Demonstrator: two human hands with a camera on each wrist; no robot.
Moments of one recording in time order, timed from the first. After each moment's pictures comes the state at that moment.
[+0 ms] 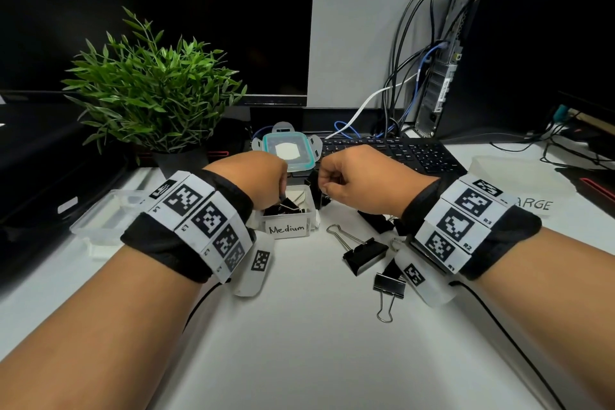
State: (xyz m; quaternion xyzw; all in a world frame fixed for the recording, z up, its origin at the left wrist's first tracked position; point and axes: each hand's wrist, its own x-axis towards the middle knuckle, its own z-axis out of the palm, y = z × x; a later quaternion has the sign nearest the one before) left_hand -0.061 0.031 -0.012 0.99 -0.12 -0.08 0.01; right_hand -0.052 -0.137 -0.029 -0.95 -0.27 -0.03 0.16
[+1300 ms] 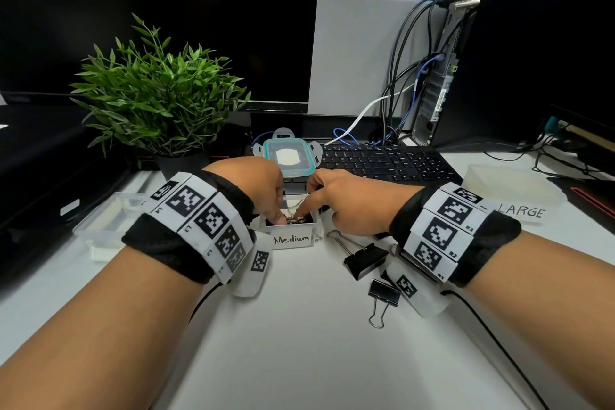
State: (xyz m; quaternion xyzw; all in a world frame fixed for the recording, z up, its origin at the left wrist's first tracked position) left_hand -0.055 0.037 -0.010 0.99 -0.09 -0.14 -0.01; right_hand -0.055 -0.124 -0.034 -0.94 -0.31 0.10 0.02
